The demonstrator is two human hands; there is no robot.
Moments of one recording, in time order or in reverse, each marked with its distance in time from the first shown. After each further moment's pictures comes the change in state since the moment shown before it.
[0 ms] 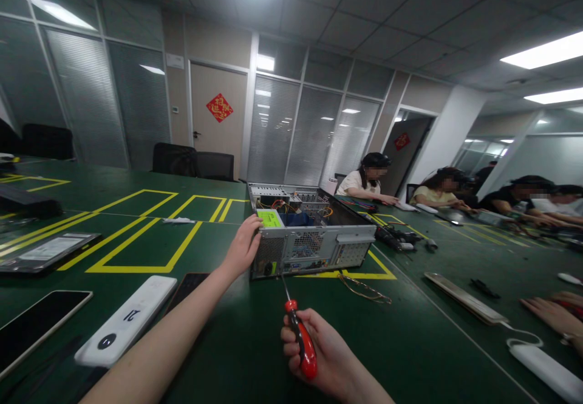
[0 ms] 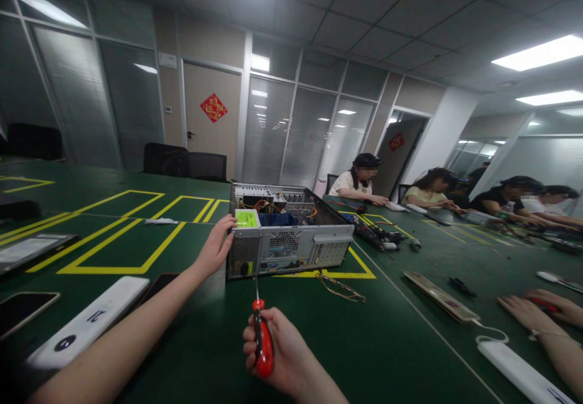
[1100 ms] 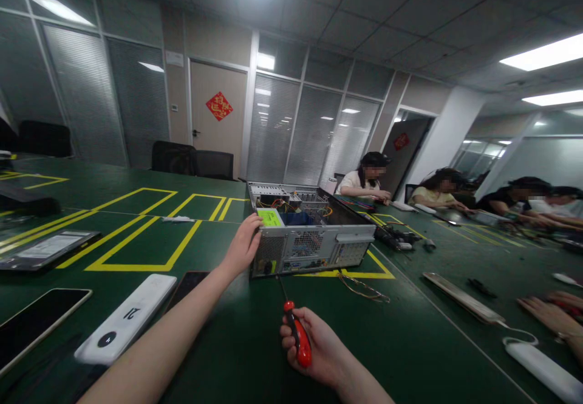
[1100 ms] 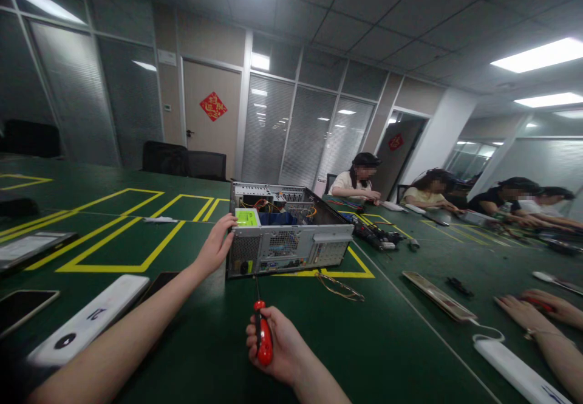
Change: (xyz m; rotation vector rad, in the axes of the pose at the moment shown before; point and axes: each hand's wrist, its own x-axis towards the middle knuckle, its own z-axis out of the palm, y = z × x) left_hand 0.001 0.000 0.001 0.003 0.005 0.011; right_hand 0.018 -0.004 -0.018 -0.025 0.145 0.052
